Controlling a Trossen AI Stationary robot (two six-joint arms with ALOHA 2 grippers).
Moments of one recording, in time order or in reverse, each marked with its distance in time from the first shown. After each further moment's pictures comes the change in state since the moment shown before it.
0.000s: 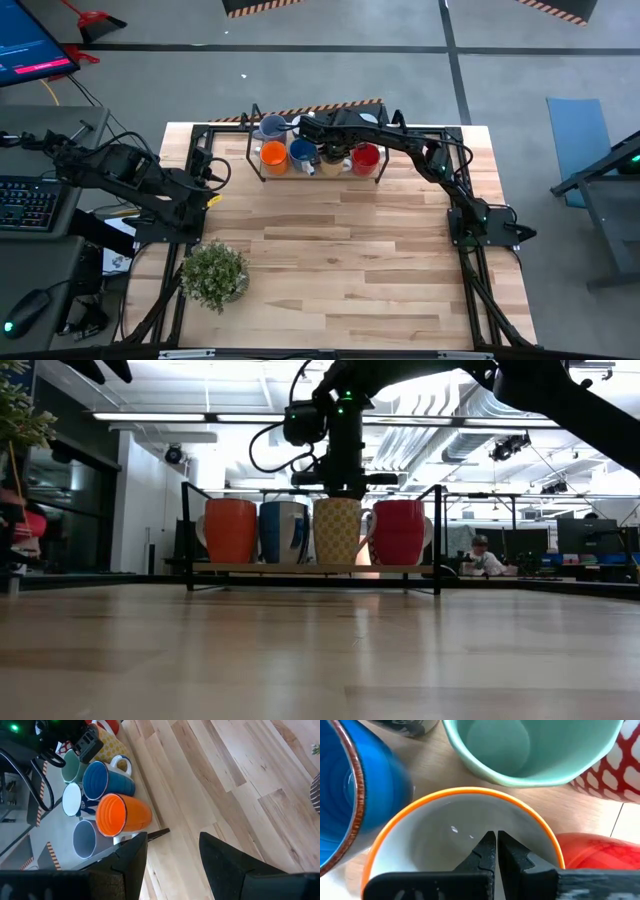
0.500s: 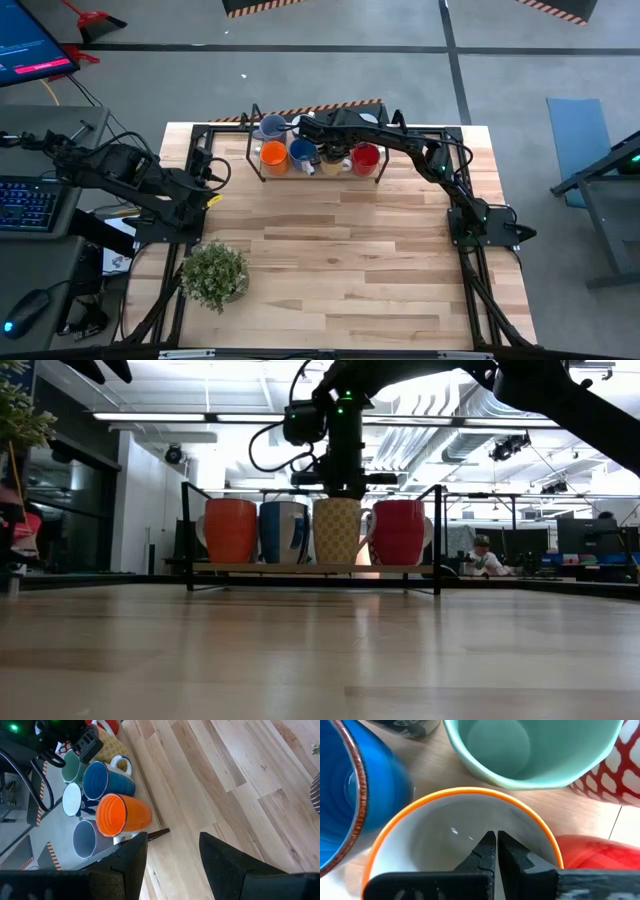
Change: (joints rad) left arm 0.000 0.000 0.000 0.000 0.000 0.000; right arm 0.000 0.000 0.001 0.003 0.008 -0.009
